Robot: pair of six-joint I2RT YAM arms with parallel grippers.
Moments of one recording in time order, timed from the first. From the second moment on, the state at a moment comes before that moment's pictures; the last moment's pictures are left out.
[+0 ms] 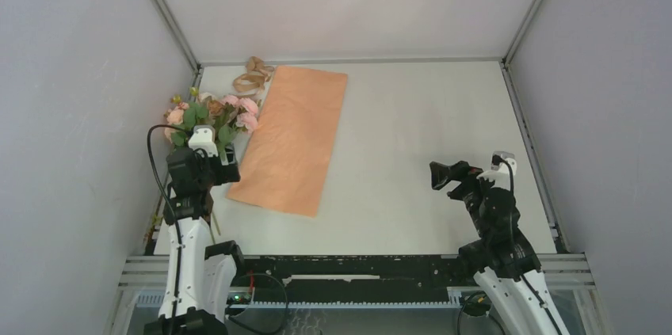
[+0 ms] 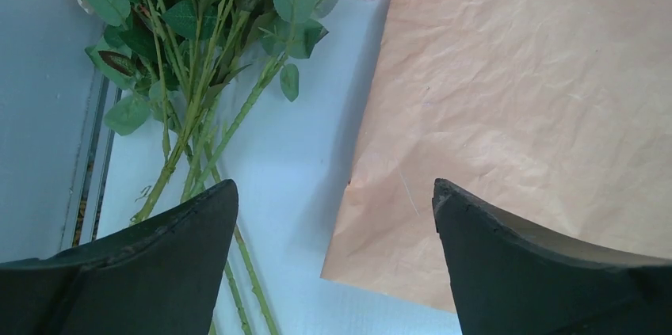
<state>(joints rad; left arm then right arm) 0.25 0.69 0.52 -0.35 0.14 0.11 0.34 0.14 0.35 -0.40 0.18 0.53</state>
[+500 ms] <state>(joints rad) 0.23 0.99 0.68 -0.58 0.07 0.61 0.55 0.90 0.41 0.04 -0.09 0.84</state>
